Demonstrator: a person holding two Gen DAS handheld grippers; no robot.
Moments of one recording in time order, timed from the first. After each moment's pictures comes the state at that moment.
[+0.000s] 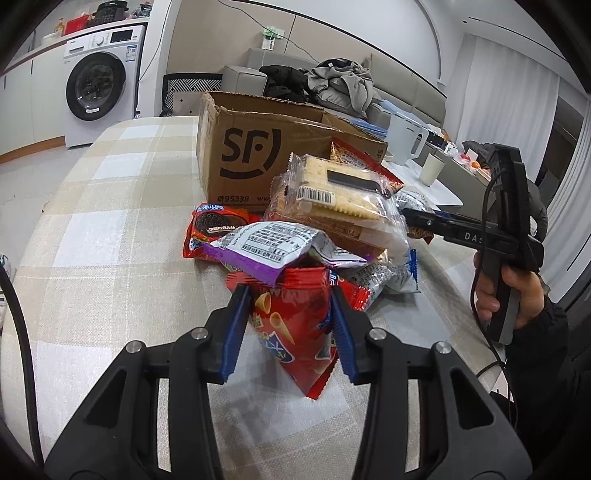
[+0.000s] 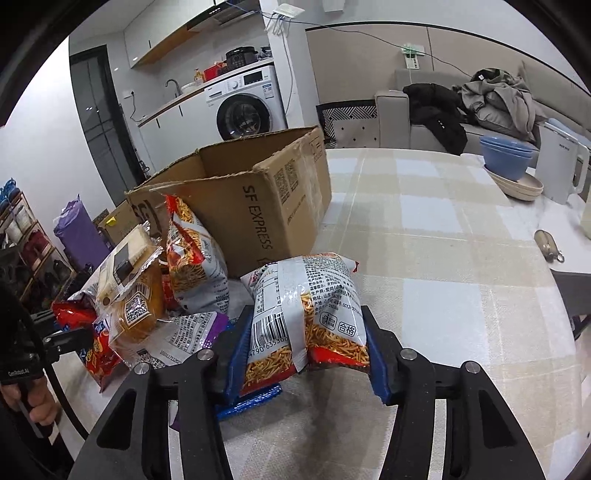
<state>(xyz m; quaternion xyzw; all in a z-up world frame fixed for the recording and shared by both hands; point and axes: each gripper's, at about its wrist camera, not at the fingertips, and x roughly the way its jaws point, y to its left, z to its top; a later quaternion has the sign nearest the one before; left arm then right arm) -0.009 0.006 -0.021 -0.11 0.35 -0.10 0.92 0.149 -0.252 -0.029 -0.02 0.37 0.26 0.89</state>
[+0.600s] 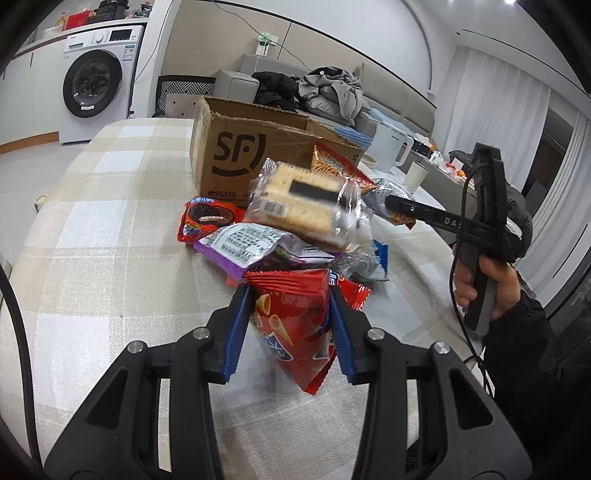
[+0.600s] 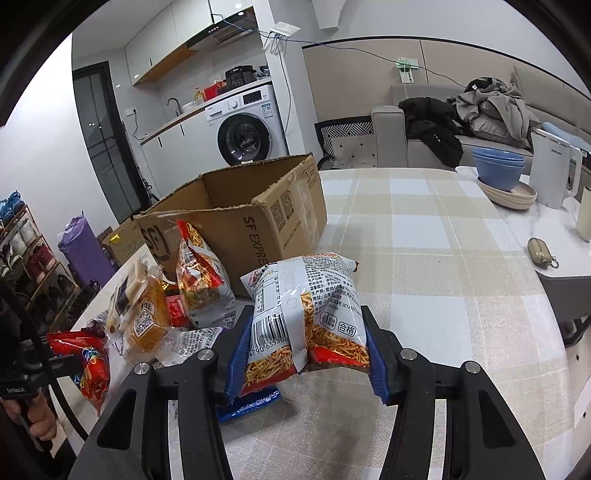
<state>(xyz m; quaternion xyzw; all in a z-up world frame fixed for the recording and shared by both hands) -0.045 0.003 -0.009 -0.13 0.34 -0.12 0.93 0.134 -0.266 -0.010 0.00 0.34 0.27 0.90</state>
